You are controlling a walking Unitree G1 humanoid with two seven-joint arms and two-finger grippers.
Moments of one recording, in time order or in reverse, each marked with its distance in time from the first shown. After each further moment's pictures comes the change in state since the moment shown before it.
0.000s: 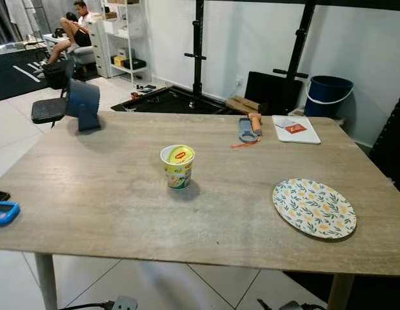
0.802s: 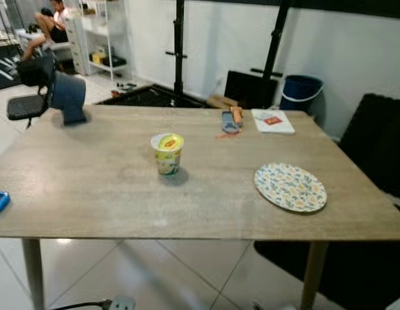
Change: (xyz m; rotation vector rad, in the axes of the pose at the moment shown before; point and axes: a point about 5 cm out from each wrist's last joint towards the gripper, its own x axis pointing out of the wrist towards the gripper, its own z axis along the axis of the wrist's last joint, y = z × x) left arm 0.000 0.002 0.003 0.006 -0.021 0.010; right arm 0.000 0.011 -0.011 -0.001 0.036 0.031
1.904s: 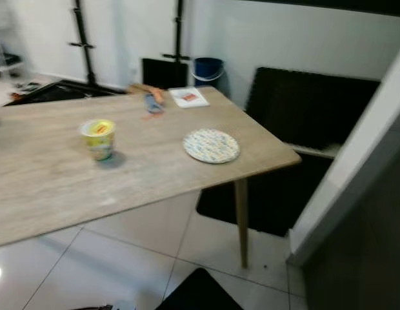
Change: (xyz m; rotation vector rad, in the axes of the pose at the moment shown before) left arm -0.001 -0.003 -0.013 -0.002 0.051 -0.016; right arm 0.000 0.002 0.000 -0.006 0.017 0.019
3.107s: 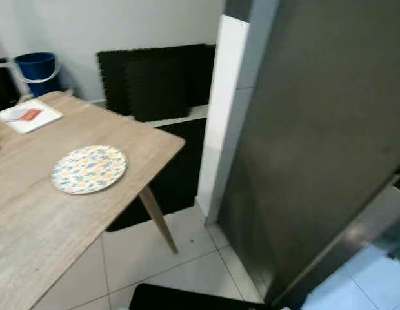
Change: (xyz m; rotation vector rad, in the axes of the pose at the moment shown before) left arm 0.000 -0.004 -0.001 0.018 0.014 -0.028; right arm 0.000 -0.005 0.004 -0.024 0.004 -0.008
